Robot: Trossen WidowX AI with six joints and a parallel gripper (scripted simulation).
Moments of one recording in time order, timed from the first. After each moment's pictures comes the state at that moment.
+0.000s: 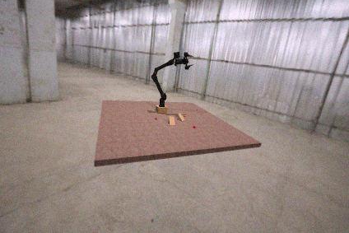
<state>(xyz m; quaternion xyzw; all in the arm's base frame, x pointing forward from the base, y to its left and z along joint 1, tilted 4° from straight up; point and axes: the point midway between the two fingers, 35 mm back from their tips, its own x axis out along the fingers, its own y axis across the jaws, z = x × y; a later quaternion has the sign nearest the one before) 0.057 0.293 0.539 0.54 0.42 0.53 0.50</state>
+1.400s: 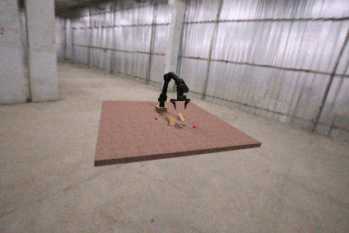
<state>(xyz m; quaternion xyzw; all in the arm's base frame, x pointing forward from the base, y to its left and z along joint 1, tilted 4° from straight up) 0.395 0.075 0.113 0.06 0.63 -0.04 0.77</state>
